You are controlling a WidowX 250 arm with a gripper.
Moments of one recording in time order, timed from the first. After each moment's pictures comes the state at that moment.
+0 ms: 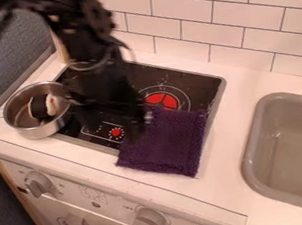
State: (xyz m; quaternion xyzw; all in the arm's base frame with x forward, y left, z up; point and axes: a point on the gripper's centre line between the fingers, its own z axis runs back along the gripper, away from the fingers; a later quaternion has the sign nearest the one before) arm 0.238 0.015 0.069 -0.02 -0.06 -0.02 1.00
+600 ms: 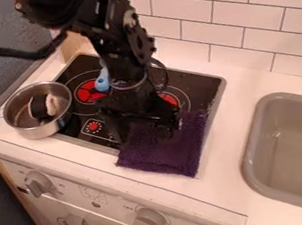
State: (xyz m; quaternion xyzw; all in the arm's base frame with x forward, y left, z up) arm 0.262 -0.002 0.037 -0.02 -0.08 0.06 0.99
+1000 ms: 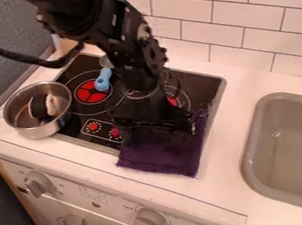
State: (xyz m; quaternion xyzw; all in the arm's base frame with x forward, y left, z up) arm 0.271 -0.018 0.021 -0.04 -0.08 0.08 0.99
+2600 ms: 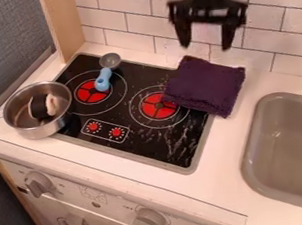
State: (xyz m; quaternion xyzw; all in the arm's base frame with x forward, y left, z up) arm 0.413 -0.038 0.097 -0.02 -0.10 0.05 0.99
